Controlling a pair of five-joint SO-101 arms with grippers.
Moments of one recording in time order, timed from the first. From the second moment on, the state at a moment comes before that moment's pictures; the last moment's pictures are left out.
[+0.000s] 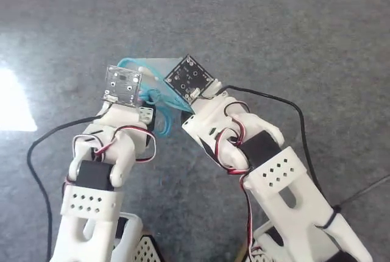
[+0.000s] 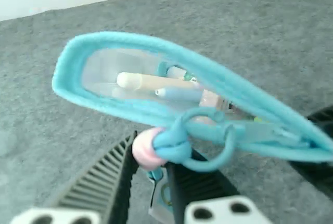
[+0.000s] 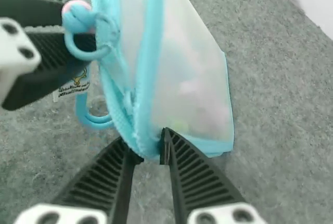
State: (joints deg) left arm 1.5 -60.7 60.4 50.1 -0.4; right arm -37.6 -36.9 36.8 50.6 15.7
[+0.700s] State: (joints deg) left arm -8.9 -60.6 60.4 50.1 -2.9; right arm -32.3 -35.5 44.9 49.8 18.1
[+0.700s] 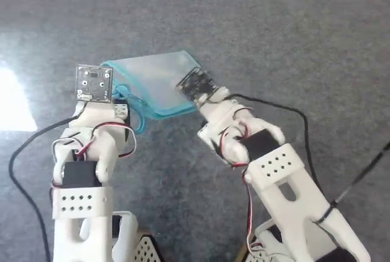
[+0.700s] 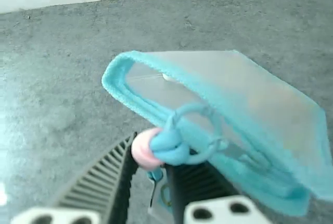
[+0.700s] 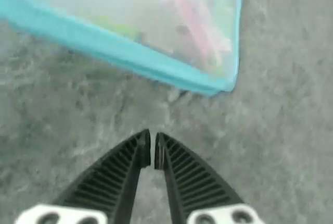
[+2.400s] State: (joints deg) left arm -1.3 -60.6 46.6 67.5 -5.8; right arm -50.5 -38.7 49.2 40.3 25.9
